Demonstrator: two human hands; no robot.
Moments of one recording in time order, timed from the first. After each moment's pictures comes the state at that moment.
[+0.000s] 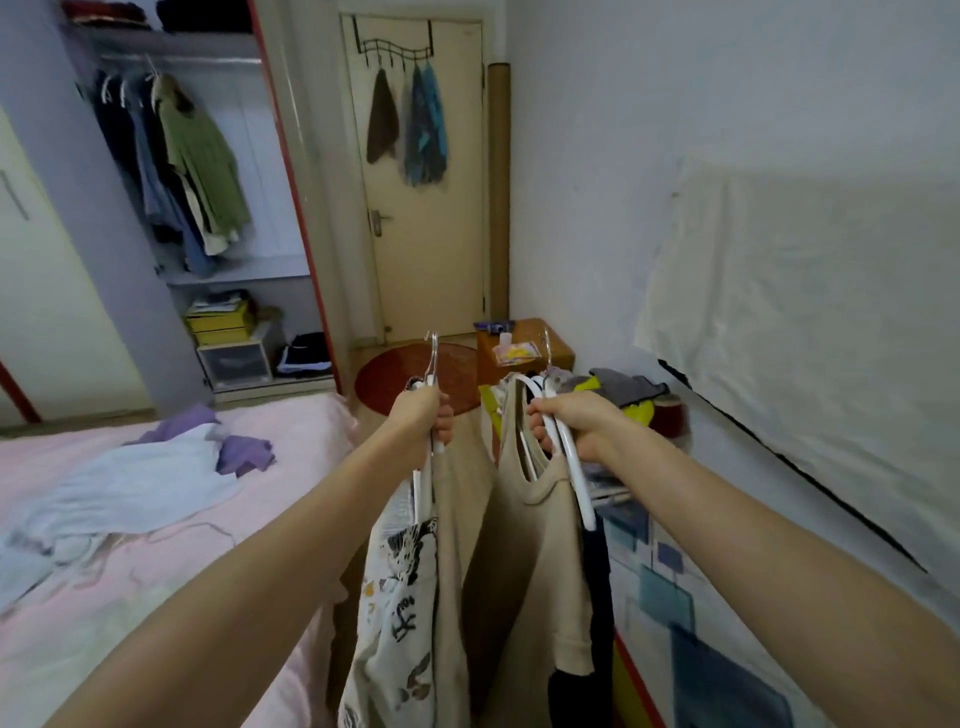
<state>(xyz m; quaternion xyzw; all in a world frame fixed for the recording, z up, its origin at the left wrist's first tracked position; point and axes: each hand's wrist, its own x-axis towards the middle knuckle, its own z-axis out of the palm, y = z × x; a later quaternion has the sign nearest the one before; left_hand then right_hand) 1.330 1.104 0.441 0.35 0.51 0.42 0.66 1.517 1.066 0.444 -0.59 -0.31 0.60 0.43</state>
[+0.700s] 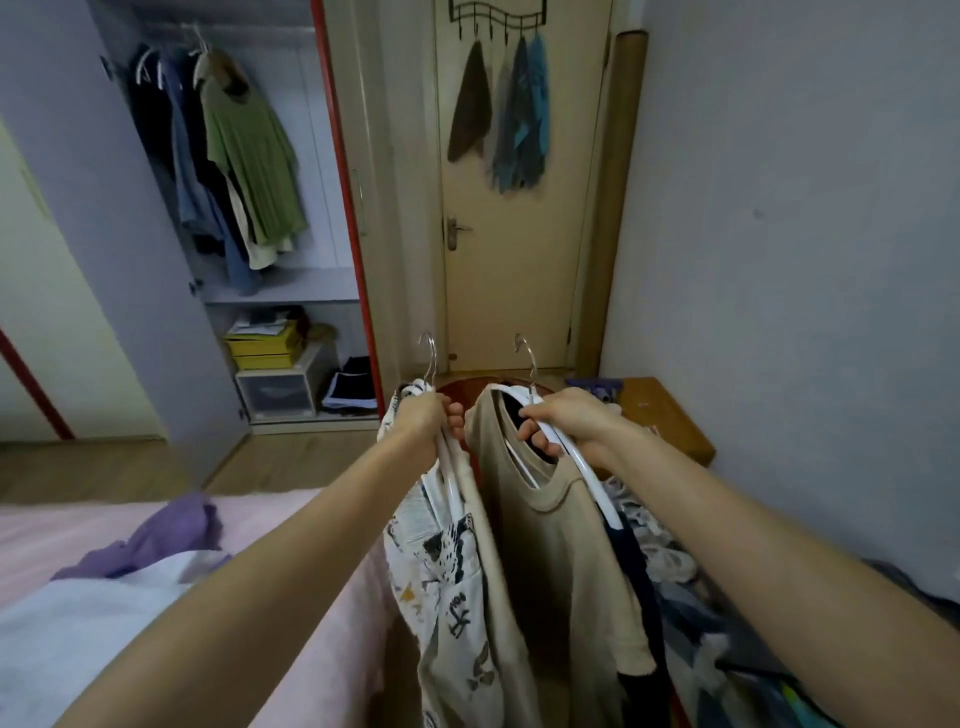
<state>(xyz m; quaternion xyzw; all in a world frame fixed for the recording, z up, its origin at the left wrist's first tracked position) 1.252 1.701 0.446 0.27 0.54 0.52 0.61 1.426 1.694 0.460 -0.59 -0.46 0.57 0.34</state>
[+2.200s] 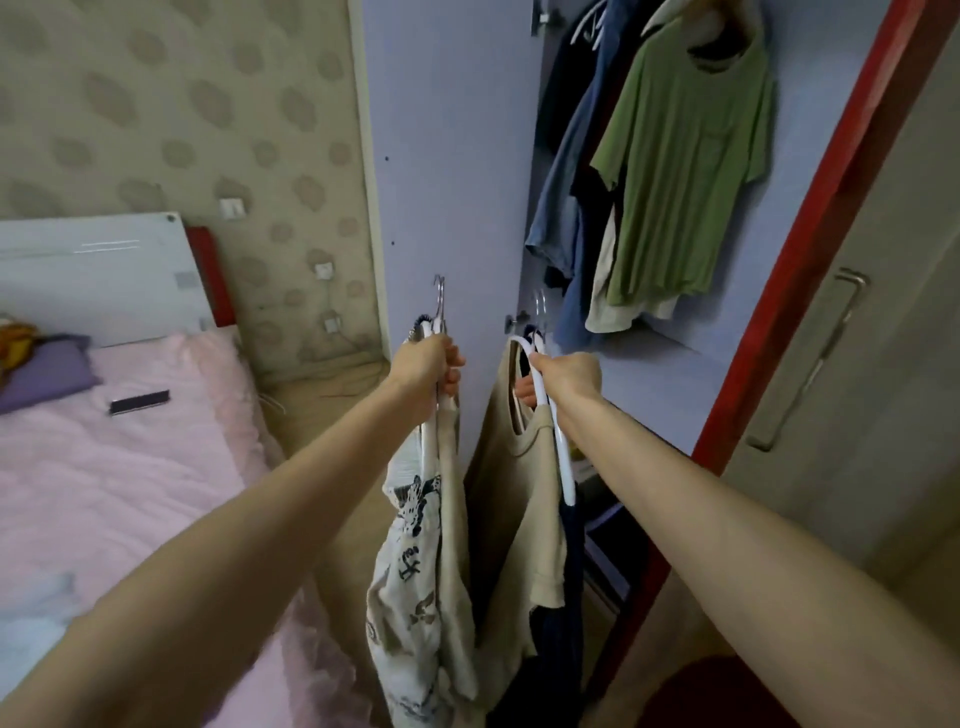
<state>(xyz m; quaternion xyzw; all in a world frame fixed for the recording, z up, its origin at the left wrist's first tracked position) 0.780 2.471 0.462 0.03 0.61 0.76 0.22 0.853 2.601 0.451 -0.35 -0.63 0.66 0.23</state>
